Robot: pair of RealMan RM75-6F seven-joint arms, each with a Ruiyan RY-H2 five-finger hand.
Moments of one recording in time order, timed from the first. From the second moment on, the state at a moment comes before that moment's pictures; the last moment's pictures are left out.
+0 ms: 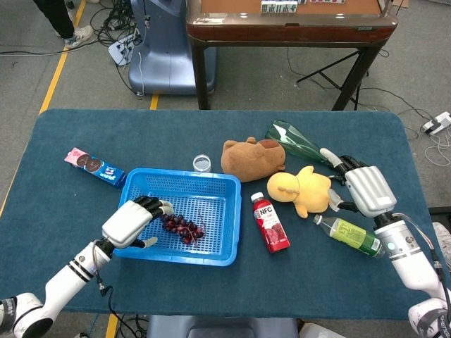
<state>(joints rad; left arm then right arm) -0.60 -1.17 -0.16 -1.79 1.52 0.91 0.18 0.54 -0.95 0.10 -1.81 -1.30 1.19 -0.03</state>
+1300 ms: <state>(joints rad) -0.80 -1.48 -0.07 -1.56 1.17 0.82 0.61 0.47 -0.94 0.15 -1.77 -1.33 1.16 0.06</state>
